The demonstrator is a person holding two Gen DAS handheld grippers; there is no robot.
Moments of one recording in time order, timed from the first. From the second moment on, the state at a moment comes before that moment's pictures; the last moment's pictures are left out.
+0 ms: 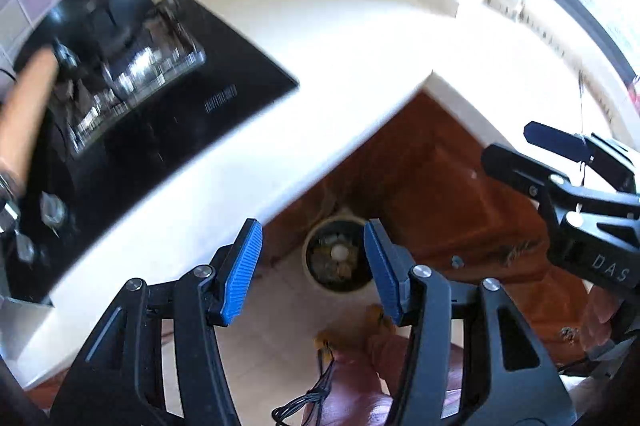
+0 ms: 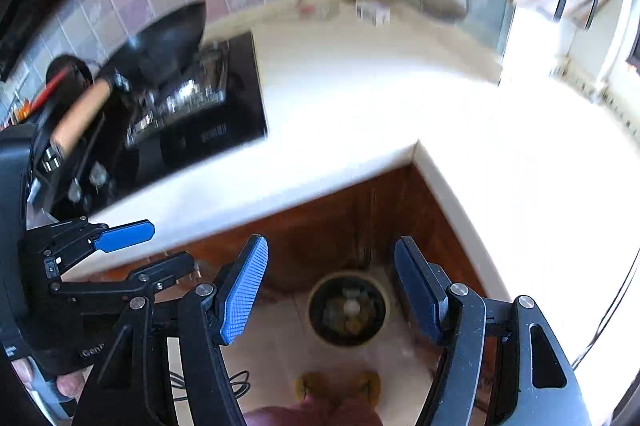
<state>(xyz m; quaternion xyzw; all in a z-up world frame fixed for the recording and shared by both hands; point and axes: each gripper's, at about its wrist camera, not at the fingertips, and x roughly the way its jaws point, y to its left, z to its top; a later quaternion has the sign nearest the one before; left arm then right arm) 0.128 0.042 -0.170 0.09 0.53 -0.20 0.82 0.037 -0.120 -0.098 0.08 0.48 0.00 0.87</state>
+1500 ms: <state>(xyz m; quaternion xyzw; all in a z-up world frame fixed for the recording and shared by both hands) 0.538 0.001 -0.095 0.04 0.57 -0.07 0.82 0.465 -0.201 -0.125 -0.03 0.43 0.00 0.90</state>
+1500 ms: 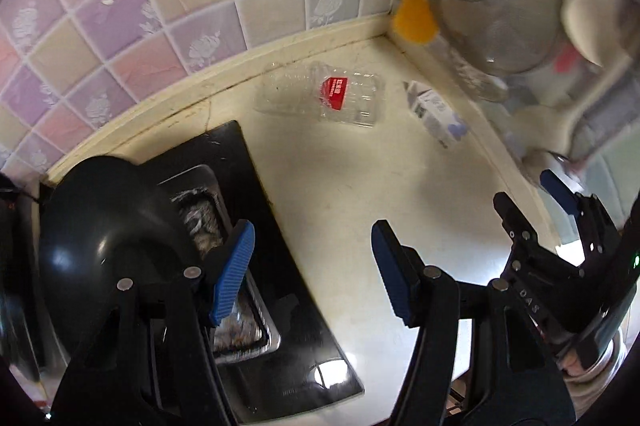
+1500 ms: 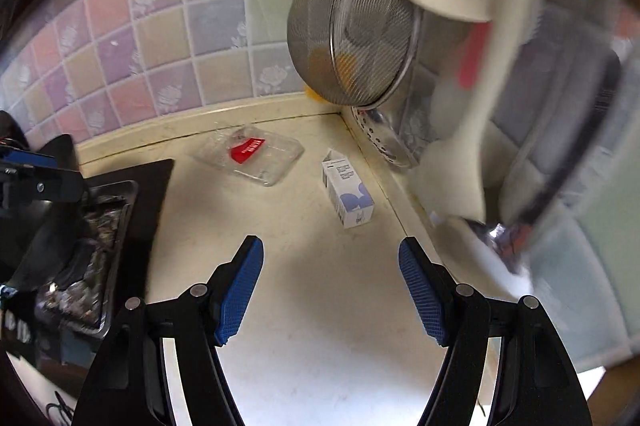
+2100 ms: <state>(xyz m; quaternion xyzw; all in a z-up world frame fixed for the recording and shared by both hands) 0.683 0.002 -0.198 0.00 0.64 -0.06 0.76 0.610 -0.192 -0.251 -0.08 0.44 -0.10 0.89</state>
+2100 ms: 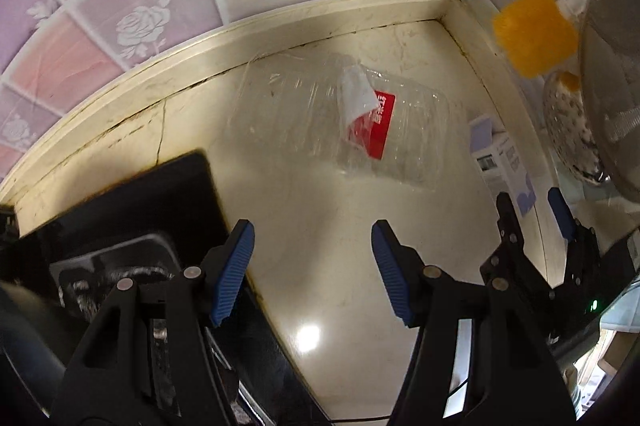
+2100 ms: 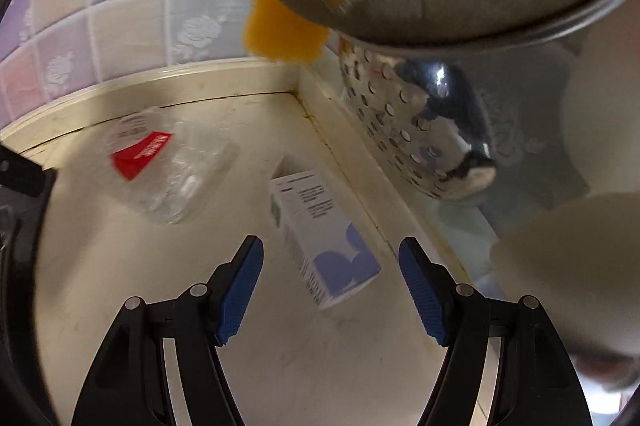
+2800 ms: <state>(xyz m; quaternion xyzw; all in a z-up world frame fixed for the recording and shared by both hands) 0.716 -0.001 -0.208 -0.02 0.62 -0.06 0.78 0.607 -0.188 -0.303 -0.01 0.47 -0.07 0.88</state>
